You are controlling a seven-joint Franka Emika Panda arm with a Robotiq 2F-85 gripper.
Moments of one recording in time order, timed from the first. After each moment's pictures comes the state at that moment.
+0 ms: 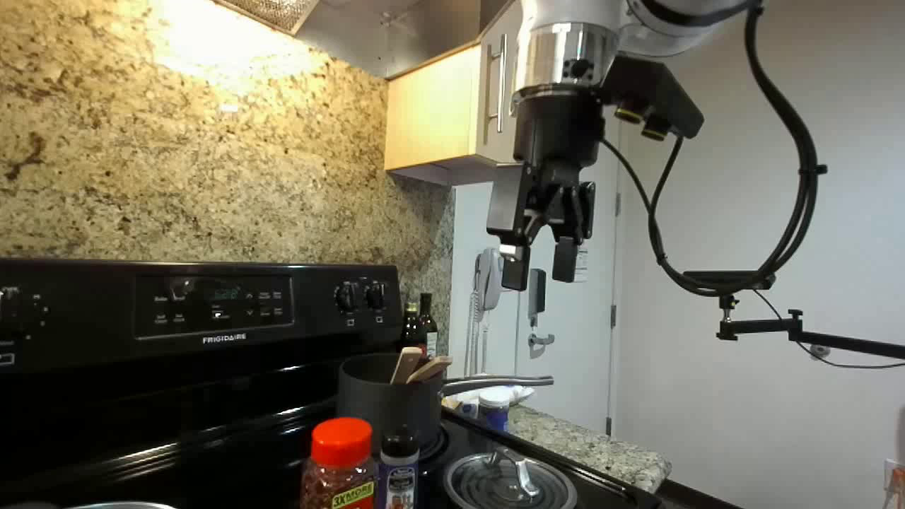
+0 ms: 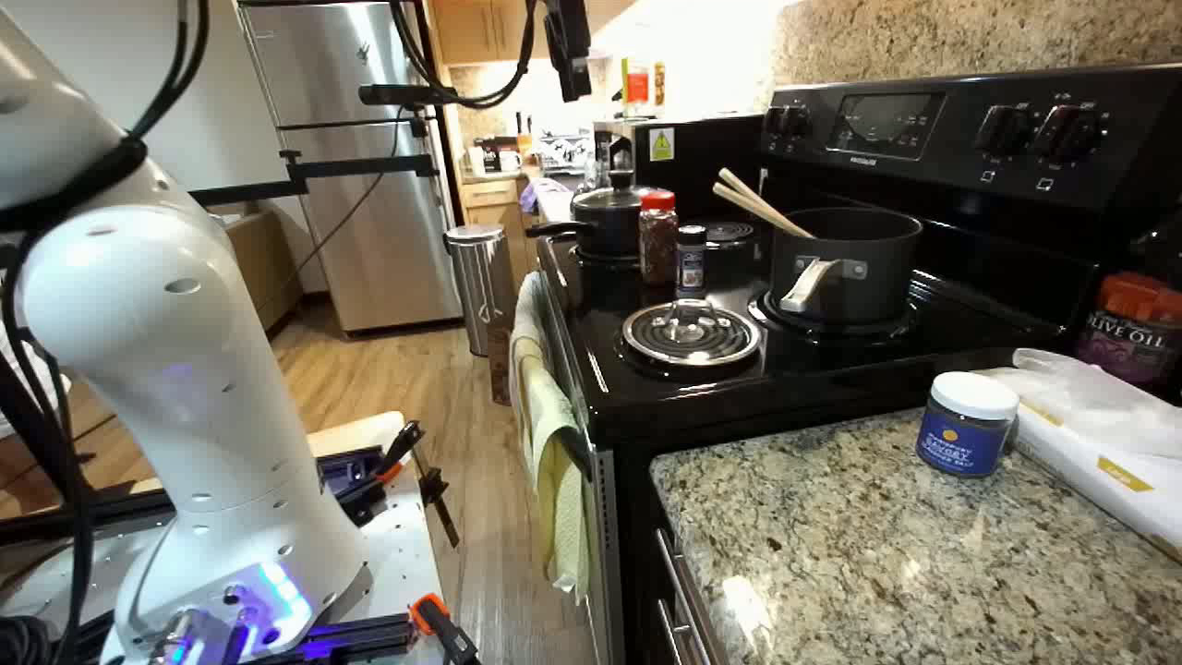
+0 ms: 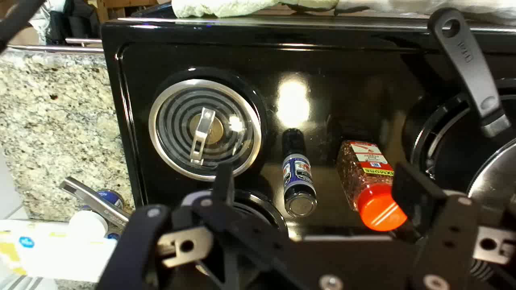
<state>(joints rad) 0.19 -0.38 0.15 -2.05 -0.06 1.74 0.61</state>
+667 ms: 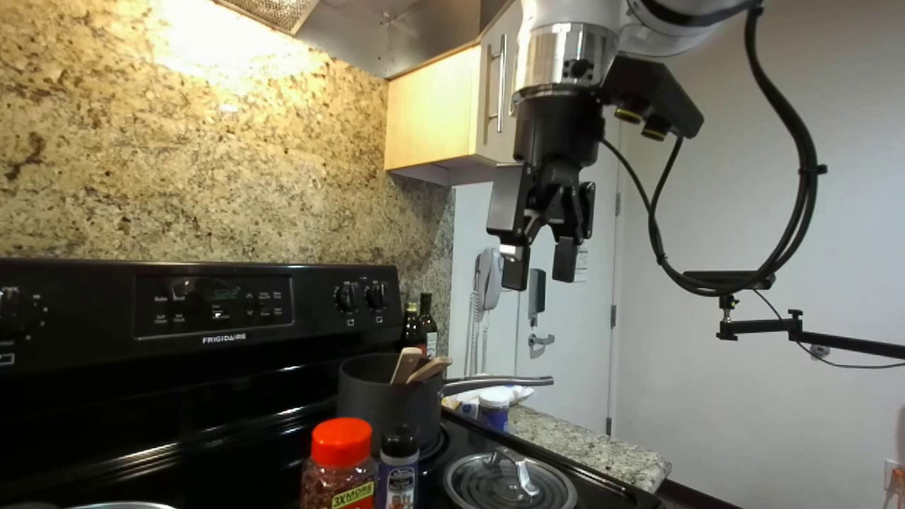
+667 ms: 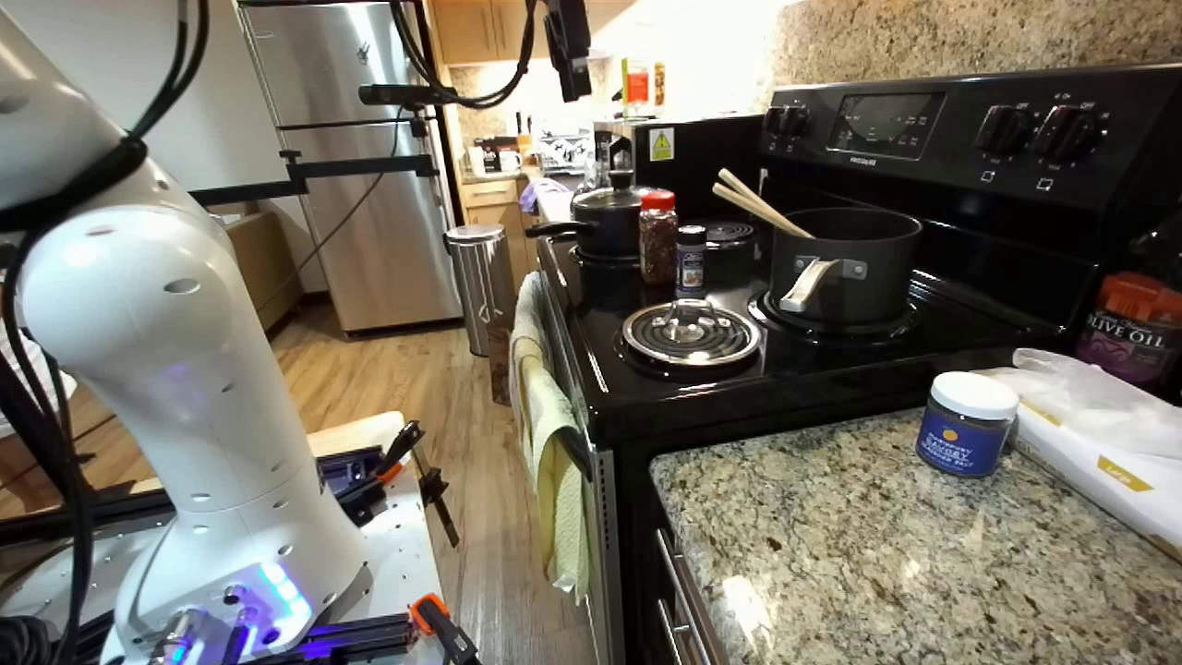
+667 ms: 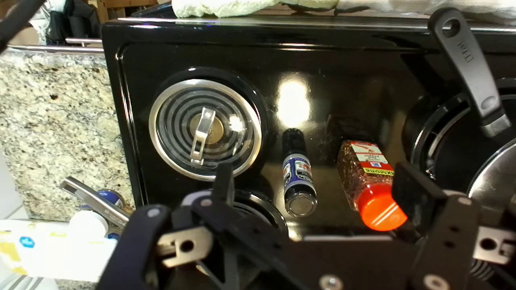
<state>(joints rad) 0.18 -0.38 0.16 -2.05 -0.06 1.74 0.61</state>
